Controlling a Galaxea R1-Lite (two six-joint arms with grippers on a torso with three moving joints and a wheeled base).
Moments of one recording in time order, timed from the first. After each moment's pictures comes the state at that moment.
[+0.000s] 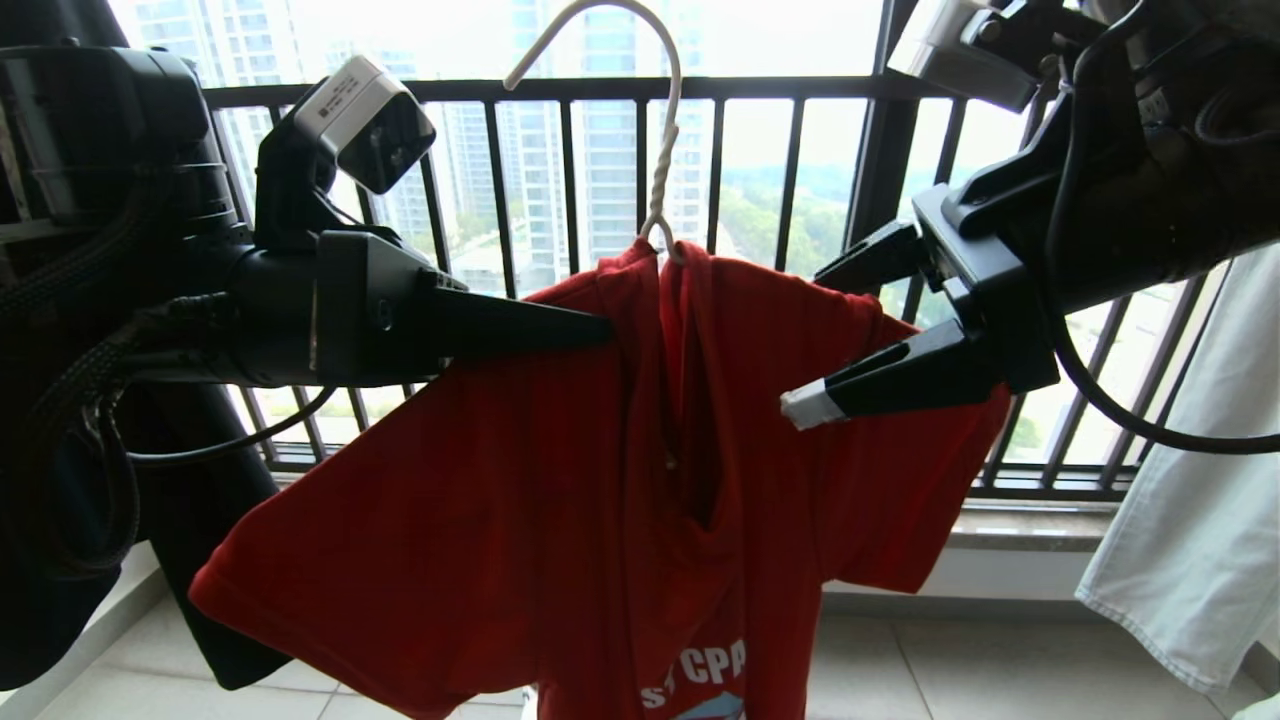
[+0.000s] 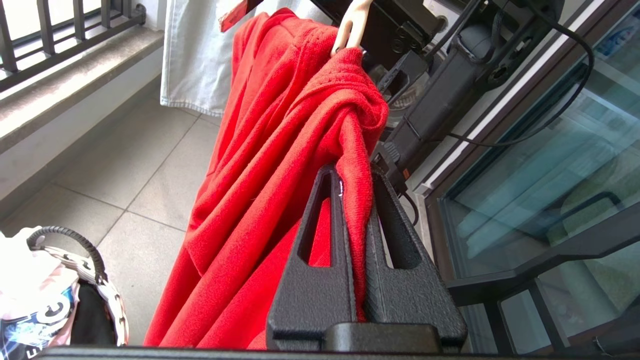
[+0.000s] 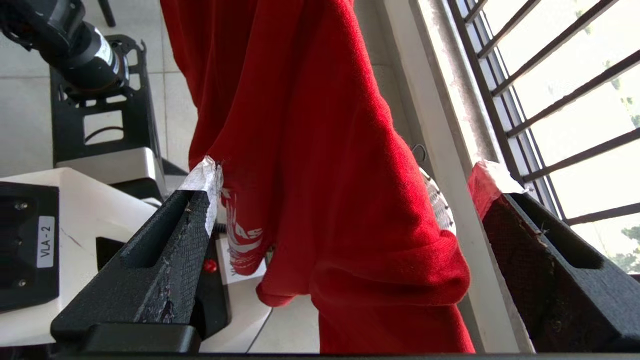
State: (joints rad) left arm -0.40 1.50 -1.13 -0.36 -1.16 -0.44; right arm 0.52 1.72 -1.95 0.86 0.61 -0.51
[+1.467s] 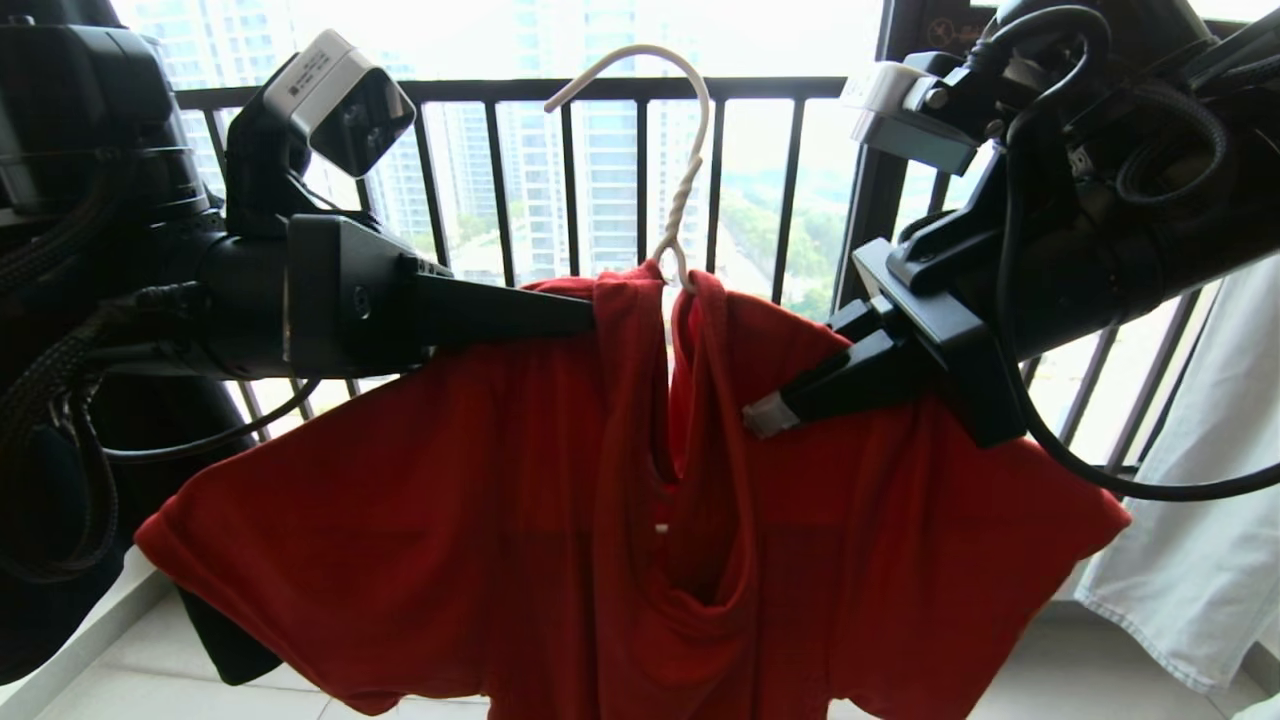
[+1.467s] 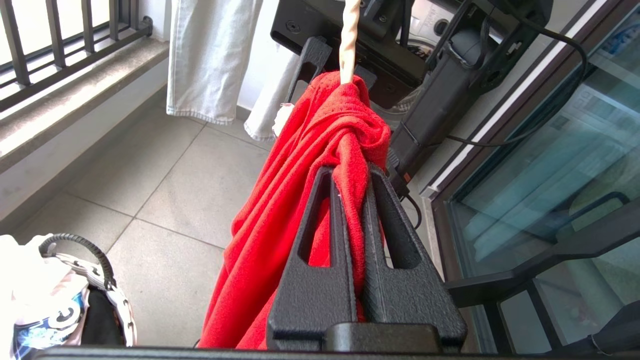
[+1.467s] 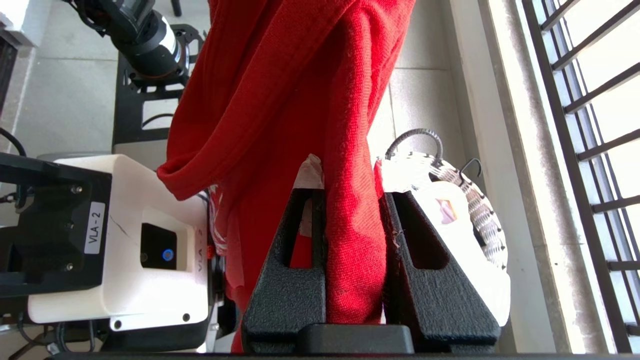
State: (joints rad) left arm -0.40 1.48 -1.13 -0.37 -1.15 -0.44; right arm 0.57 1.75 -1.92 0.87 0.70 -0.53
